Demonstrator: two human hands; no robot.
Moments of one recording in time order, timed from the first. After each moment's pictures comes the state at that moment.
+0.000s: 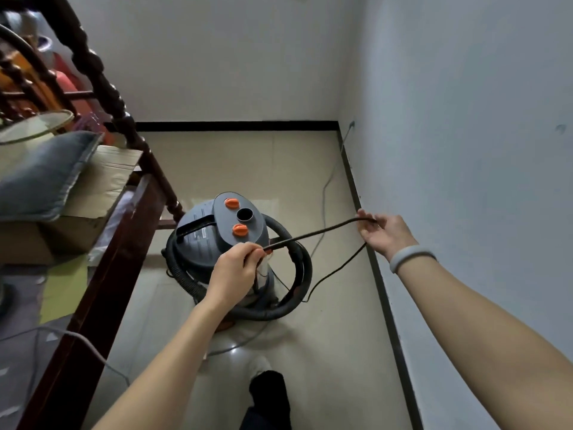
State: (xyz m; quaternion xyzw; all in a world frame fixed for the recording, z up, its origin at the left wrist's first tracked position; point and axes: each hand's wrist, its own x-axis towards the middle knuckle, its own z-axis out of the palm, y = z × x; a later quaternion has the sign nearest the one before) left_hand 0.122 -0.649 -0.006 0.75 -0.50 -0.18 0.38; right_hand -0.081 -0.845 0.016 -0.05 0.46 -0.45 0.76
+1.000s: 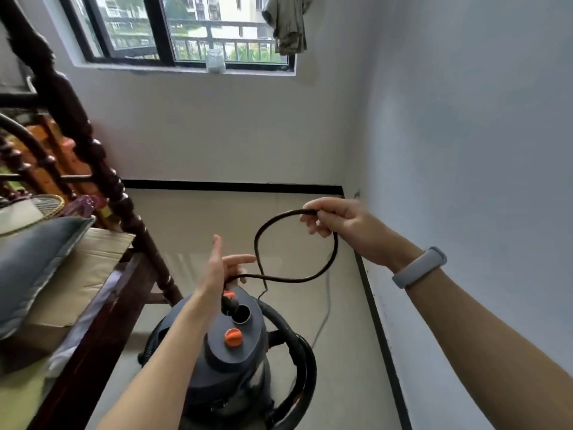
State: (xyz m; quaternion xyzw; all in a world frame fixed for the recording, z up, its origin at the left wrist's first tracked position) left_hand 0.252 -0.843 0.062 0.65 -0.21 -0.43 0.59; right_hand 0.049 -0.952 0.176 -0.75 0.18 -0.25 0.59
